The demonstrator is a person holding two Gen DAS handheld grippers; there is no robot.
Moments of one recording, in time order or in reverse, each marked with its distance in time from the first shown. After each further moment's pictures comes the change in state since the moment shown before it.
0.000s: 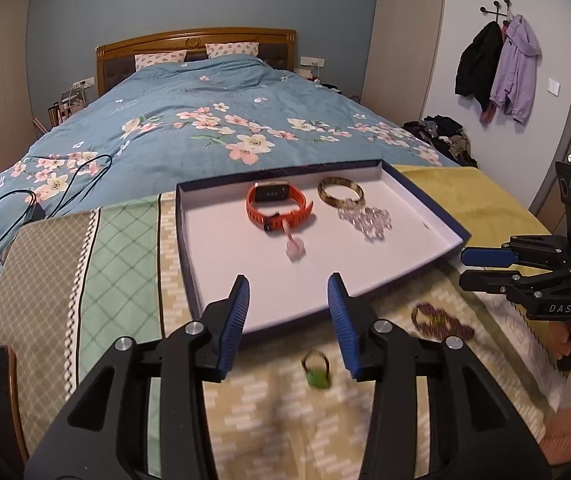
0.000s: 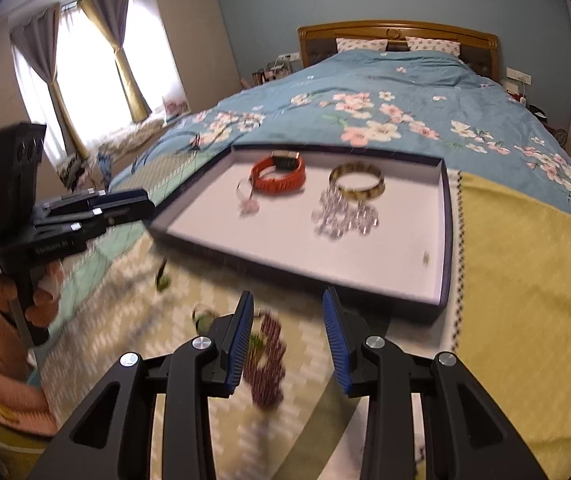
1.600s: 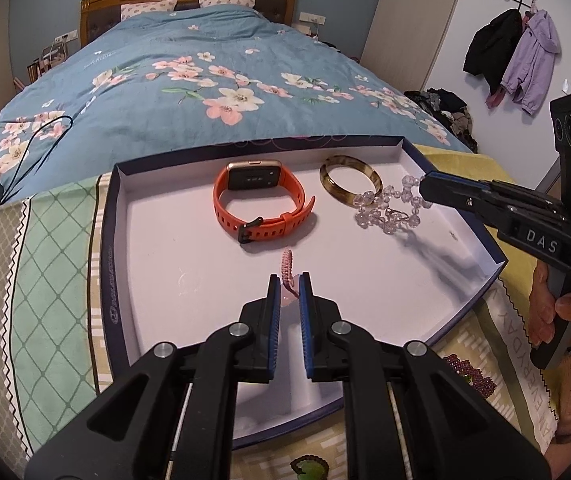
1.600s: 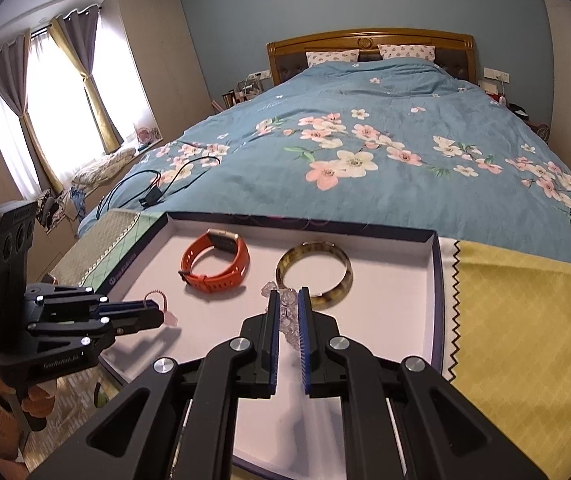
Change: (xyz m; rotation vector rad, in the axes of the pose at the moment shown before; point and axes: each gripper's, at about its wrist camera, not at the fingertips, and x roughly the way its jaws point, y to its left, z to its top) left arm 0.107 0.002 0.040 -0.064 0.185 -0.068; right arm 0.060 -0.045 0.081 0.082 -0.071 -0.056
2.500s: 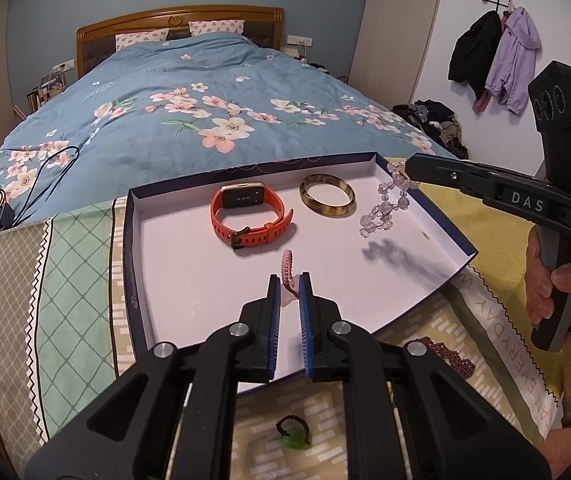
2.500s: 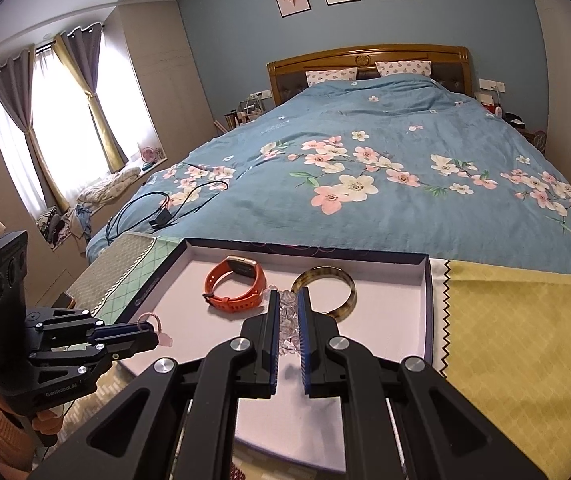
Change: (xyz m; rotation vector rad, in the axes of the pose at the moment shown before) left arm -0.046 -0.016 -0.013 0.061 -0.094 0.010; right arm -0.030 0.006 0.012 0.026 -0.077 0.007
